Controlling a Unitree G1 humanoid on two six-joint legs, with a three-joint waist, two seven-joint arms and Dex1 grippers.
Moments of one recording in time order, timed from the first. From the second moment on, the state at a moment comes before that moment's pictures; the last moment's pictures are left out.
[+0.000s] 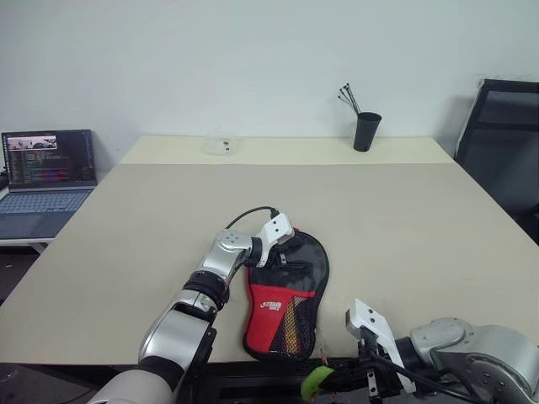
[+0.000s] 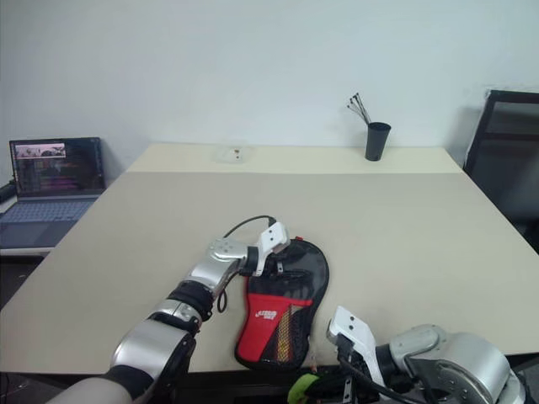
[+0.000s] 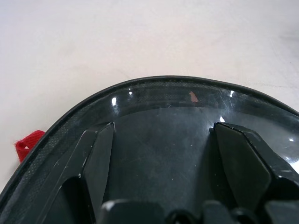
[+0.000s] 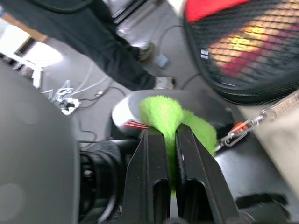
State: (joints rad) left arm -0.93 0.24 -0.19 0.99 0.05 -0.12 -1.10; right arm -0.16 -0.73 0.23 -0.74 0.81 1.22 0.79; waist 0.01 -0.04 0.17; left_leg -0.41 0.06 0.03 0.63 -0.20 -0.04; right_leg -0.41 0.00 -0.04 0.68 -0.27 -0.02
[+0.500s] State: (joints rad) left arm -0.93 0.24 -0.19 0.99 0.05 -0.12 -1.08; right arm -0.15 -0.70 0.26 -0.76 0.93 1.22 0.78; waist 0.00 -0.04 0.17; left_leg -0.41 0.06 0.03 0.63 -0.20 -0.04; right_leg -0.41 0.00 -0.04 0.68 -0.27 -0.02
